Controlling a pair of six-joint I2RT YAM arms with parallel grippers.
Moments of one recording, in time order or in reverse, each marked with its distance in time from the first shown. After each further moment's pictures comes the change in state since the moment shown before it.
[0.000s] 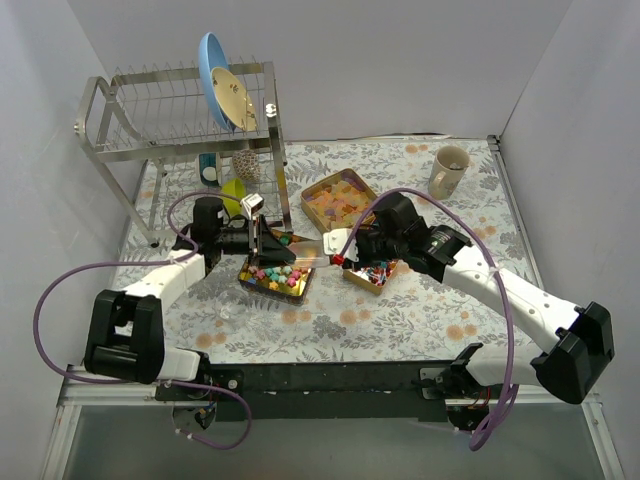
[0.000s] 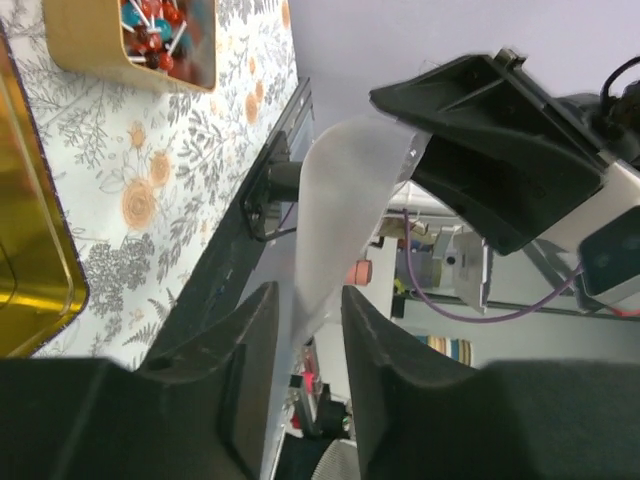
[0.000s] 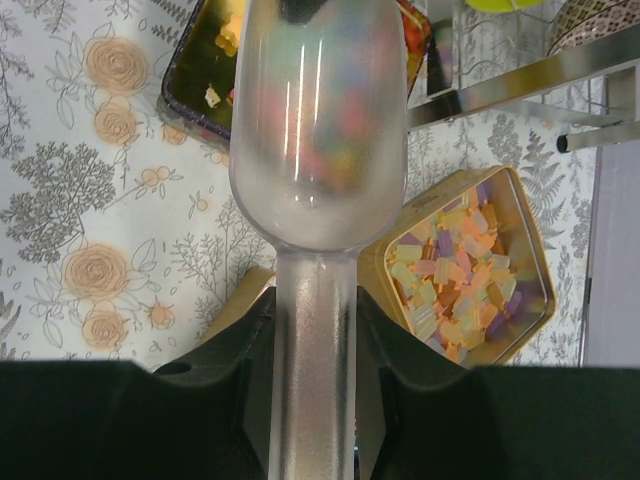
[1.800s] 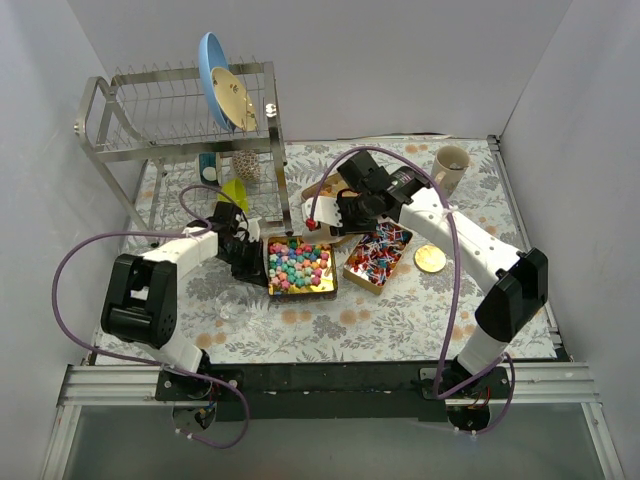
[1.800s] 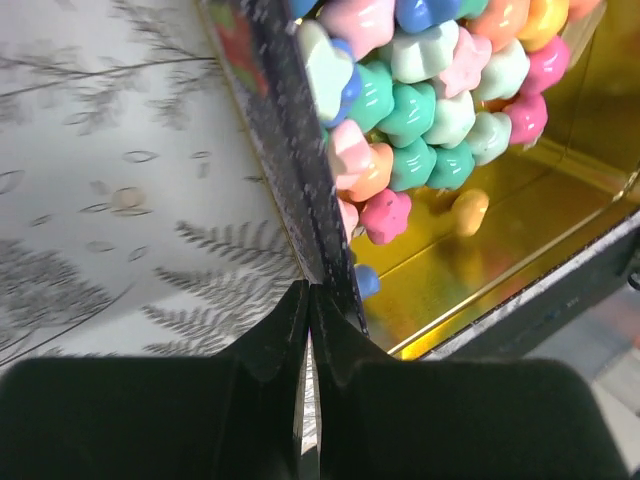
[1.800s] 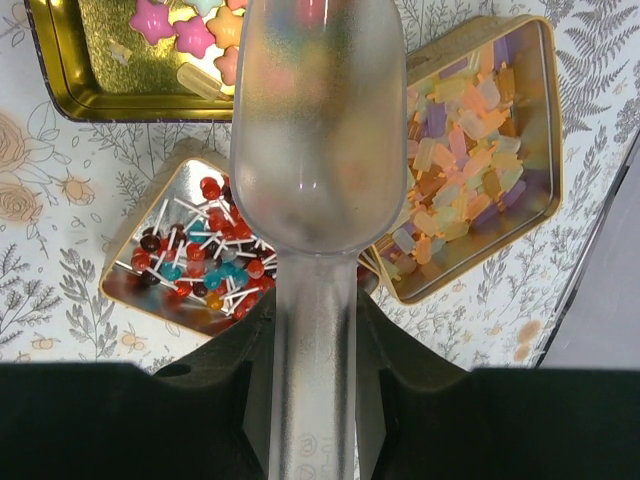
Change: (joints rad) left arm -0.007 0.211 0.196 -0.726 -0.733 0.755; right arm -0.041 0.439 0.583 -0.529 0.245 -0.132
